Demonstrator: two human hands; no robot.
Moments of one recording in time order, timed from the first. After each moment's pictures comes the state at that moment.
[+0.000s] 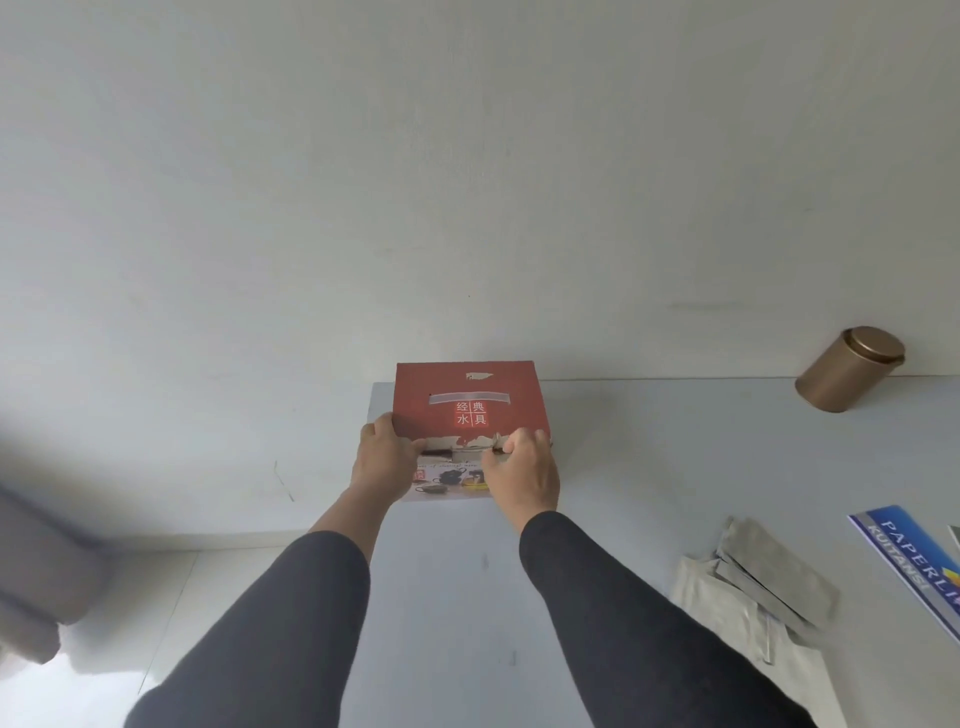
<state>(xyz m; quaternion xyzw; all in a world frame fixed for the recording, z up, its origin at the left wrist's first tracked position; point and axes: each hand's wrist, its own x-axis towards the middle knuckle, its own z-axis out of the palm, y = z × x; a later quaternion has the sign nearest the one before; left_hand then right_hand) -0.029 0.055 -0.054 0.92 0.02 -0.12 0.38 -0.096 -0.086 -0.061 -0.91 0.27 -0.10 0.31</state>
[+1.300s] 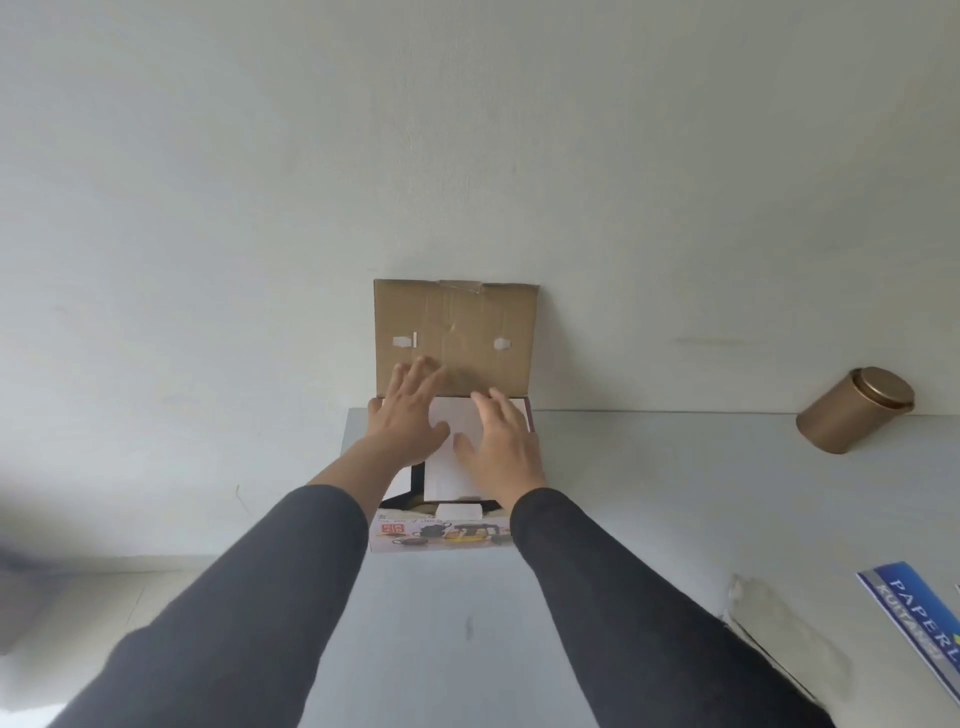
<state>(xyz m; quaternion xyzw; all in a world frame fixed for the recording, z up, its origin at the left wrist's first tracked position) 0.066 0.008 -0.042 0.96 -0.22 -0.07 0.18 -0.013 -0.113 -0.044 -0.96 0.12 -0.04 0.23</state>
